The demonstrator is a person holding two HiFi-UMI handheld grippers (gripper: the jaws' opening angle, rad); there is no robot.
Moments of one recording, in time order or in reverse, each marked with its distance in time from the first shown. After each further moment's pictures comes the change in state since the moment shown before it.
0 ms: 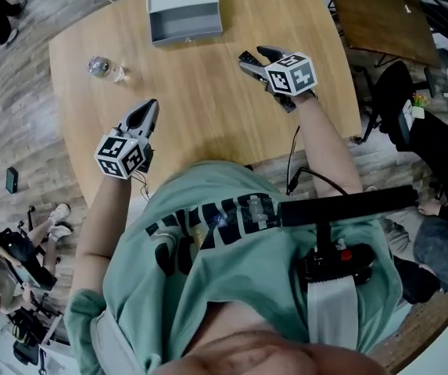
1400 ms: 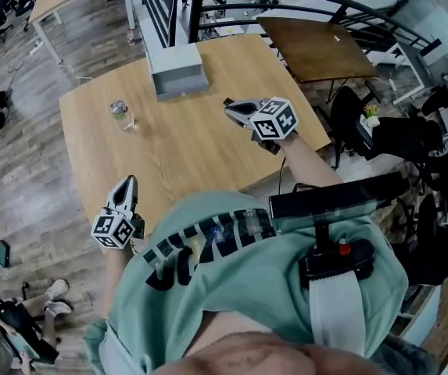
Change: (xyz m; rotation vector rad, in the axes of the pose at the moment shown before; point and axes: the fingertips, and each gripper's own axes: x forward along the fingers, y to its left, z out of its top) left arm -0.206 0.028 -0.030 -0.062 -0.290 -0.032; right arm -0.089 0.193 0.058 -0.163 -0.119 -0.010
